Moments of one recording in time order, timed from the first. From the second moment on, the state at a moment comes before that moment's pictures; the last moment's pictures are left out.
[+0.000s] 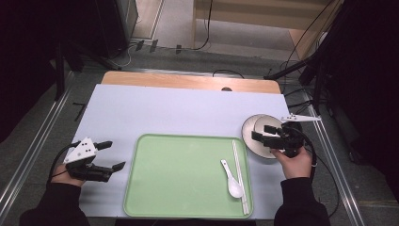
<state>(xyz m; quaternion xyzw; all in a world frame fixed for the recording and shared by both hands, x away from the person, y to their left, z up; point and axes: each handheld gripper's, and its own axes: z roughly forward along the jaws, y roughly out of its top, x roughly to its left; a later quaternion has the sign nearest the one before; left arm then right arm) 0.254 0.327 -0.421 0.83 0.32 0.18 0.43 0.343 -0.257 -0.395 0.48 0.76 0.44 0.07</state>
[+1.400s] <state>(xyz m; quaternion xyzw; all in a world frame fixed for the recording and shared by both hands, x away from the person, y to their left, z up) 0.252 0.327 -0.420 0.83 0.31 0.19 0.43 0.362 -0.335 -0.424 0.57 0.69 0.42 0.13</state>
